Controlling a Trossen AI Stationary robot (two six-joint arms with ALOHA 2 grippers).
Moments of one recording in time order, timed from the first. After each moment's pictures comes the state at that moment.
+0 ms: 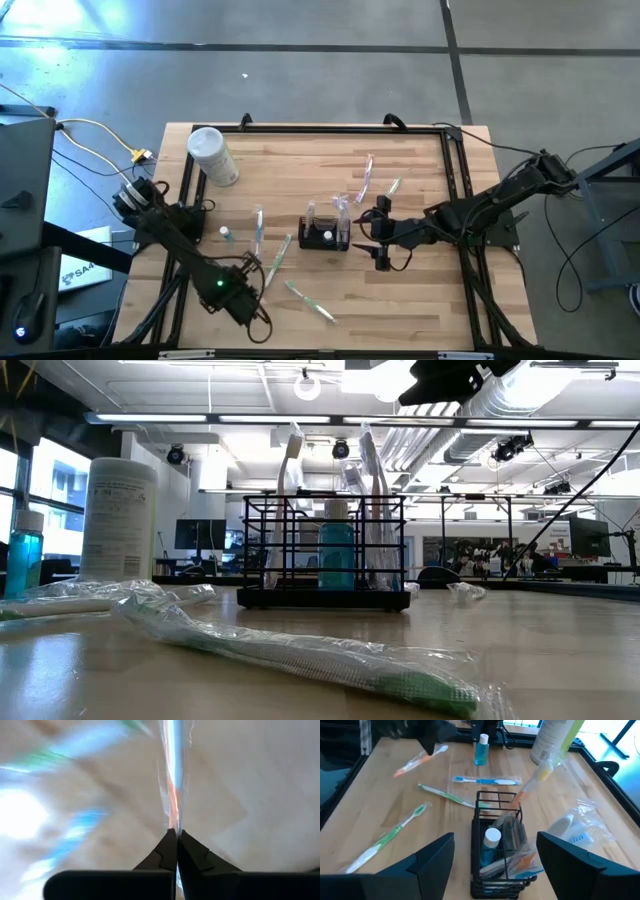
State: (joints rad) left arm -0.78 1.68 1.20 -1.14 -0.12 -0.05; right arm 0.39 1.28 0.89 -0.15 0.43 0.16
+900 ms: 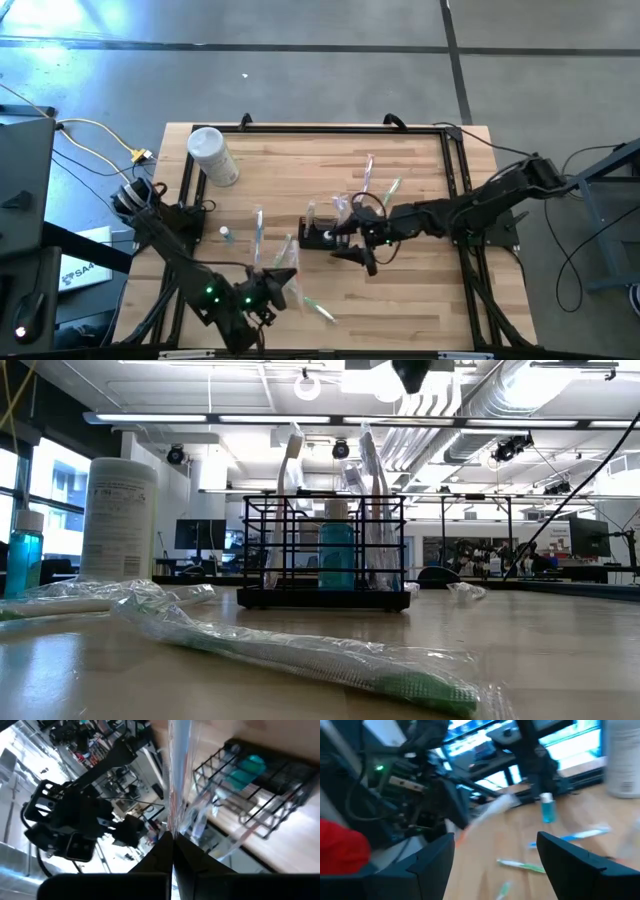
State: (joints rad) left arm -0.84 1.68 1.33 -0.55 -1.22 1.22; right arm 0.30 1.40 0.89 0.37 0.10 0.43
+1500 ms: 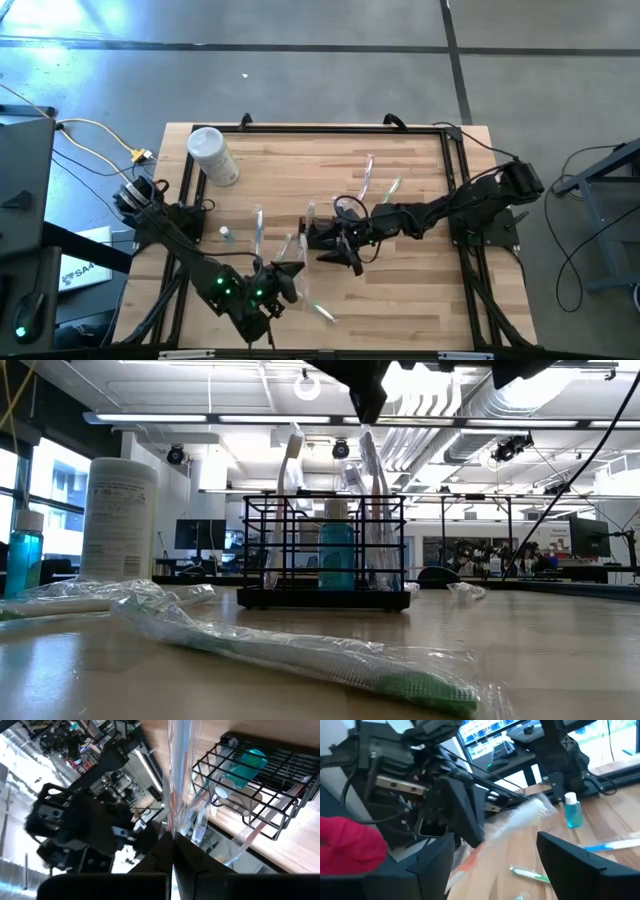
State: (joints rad) left arm -0.76 1.68 1.31 -0.46 -1.15 1.36; right arm 0.23 1.60 0.89 0.64 -0.07 0.42
